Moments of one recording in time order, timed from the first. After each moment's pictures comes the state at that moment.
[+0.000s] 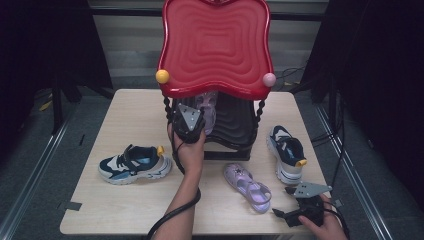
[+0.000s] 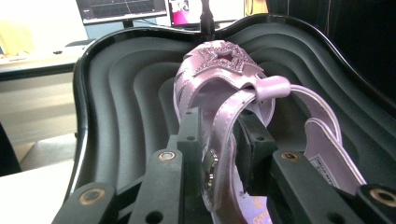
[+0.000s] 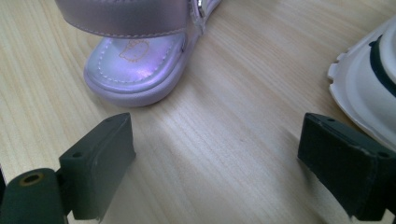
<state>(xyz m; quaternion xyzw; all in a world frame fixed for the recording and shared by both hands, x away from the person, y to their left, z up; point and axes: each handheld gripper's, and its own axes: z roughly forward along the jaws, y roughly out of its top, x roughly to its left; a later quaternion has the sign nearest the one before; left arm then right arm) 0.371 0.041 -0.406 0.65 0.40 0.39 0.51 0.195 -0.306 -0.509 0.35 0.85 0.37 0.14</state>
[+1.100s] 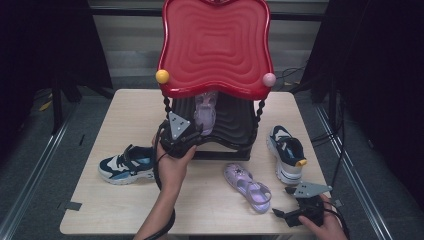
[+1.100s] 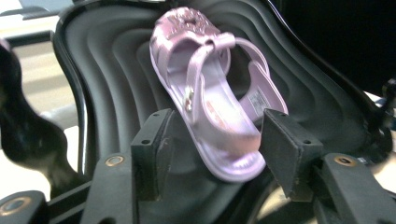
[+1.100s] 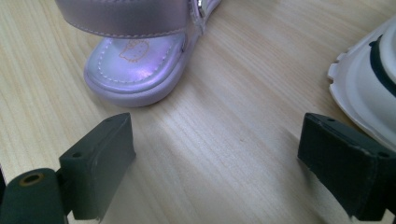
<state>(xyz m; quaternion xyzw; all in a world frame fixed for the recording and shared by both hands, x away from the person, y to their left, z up) 0.329 0.080 -0.391 0.72 0.37 0.30 0.50 0.195 -0.306 -0.509 0.35 0.85 0.37 0.14</state>
